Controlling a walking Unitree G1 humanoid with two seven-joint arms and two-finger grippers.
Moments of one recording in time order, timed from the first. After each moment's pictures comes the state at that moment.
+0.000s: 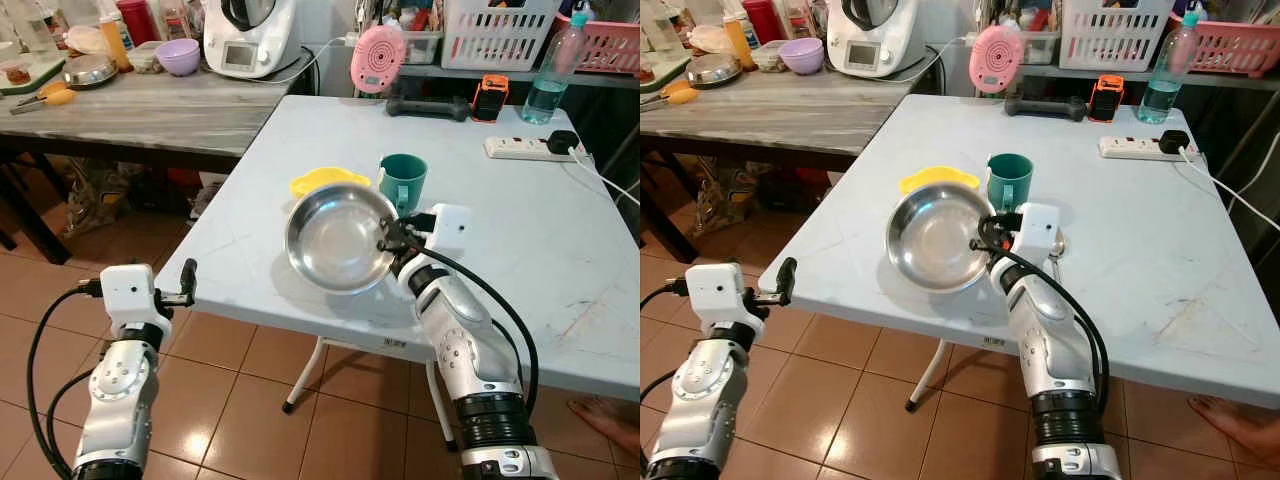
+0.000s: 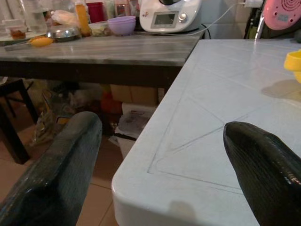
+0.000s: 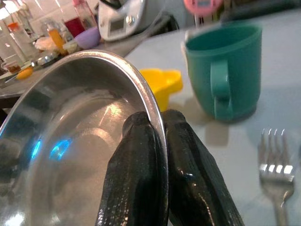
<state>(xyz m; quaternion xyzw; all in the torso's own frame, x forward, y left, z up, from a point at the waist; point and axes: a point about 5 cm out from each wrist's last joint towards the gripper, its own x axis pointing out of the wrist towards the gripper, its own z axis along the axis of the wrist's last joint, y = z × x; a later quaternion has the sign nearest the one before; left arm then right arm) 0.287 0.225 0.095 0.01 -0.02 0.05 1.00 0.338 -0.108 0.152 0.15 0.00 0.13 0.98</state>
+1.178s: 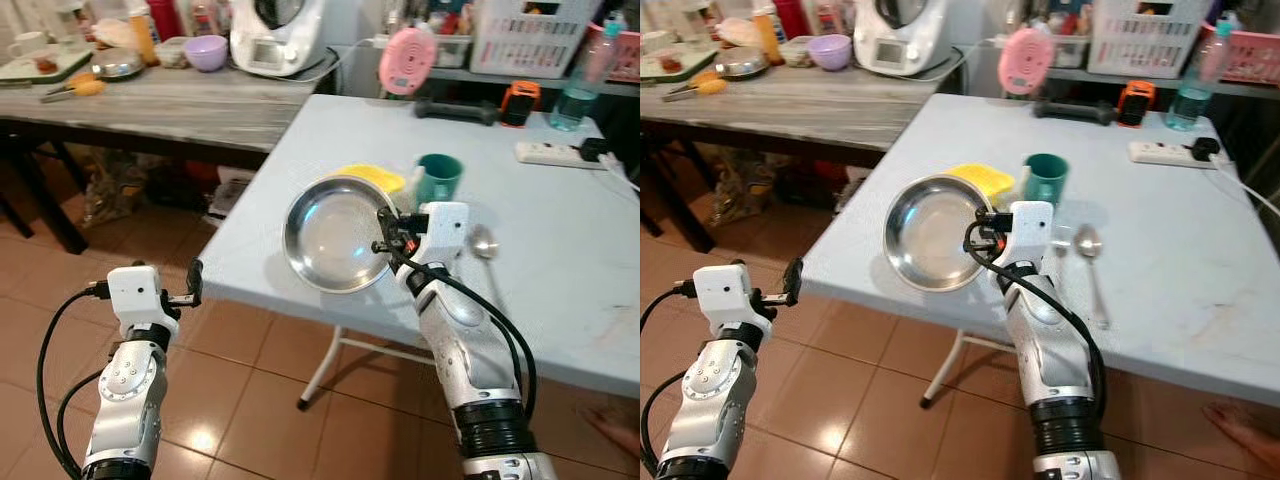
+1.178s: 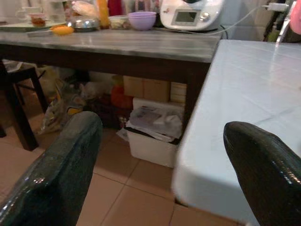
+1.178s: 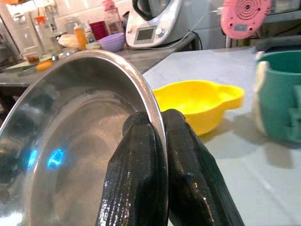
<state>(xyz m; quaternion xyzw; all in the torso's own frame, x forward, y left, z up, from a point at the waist) 0.289 0.218 0.092 -0.01 -0.02 0.05 1.00 0.333 -0.106 0.156 0.10 -0.03 0.14 0.98</state>
